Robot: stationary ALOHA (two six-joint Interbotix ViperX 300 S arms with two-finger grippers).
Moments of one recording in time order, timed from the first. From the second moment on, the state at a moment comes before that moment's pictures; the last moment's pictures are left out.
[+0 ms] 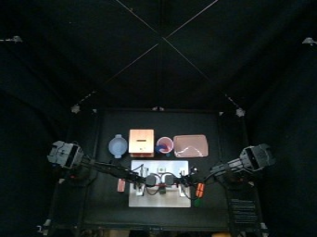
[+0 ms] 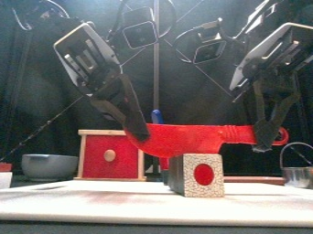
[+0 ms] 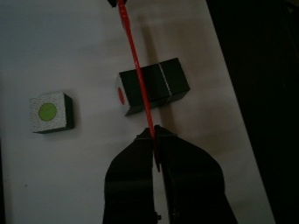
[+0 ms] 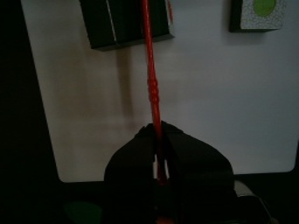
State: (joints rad) left arm -0.23 0.12 0.61 -0.03 0.11 -0.01; right arm 0.22 -0.03 0.62 -0.12 0.62 0.37
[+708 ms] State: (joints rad) left arm -0.23 0.22 0.60 -0.04 0.10 -0.01; right arm 0.22 0.06 0.66 -0.09 0.50 0.37
